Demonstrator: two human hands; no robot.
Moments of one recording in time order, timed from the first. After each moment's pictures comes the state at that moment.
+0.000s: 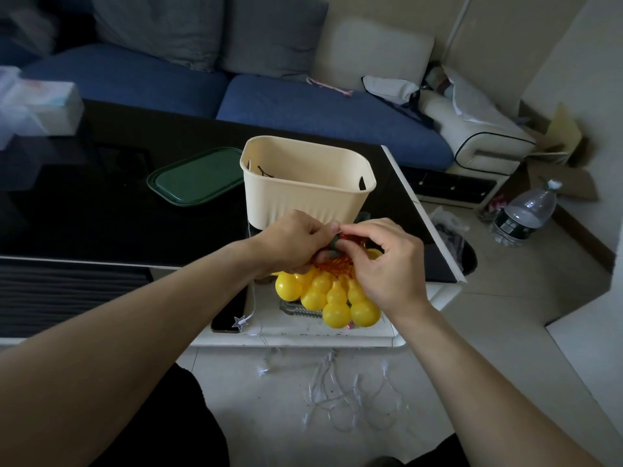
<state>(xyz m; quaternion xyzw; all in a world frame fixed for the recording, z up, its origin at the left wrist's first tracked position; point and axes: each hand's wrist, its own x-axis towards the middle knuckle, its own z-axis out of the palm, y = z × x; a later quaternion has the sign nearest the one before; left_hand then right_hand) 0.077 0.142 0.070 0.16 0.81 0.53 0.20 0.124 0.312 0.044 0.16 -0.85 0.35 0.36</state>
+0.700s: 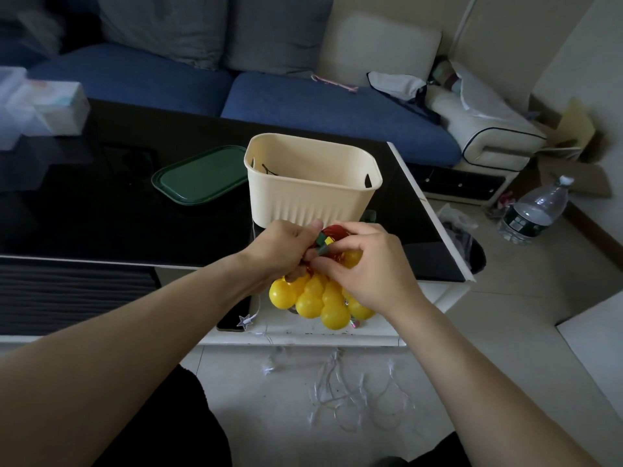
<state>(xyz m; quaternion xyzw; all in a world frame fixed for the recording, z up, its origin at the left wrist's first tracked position) 0.083 0.135 0.054 0.05 0.77 0.61 0.17 0.122 0.293 0.049 0.10 -0.92 0.35 0.16</state>
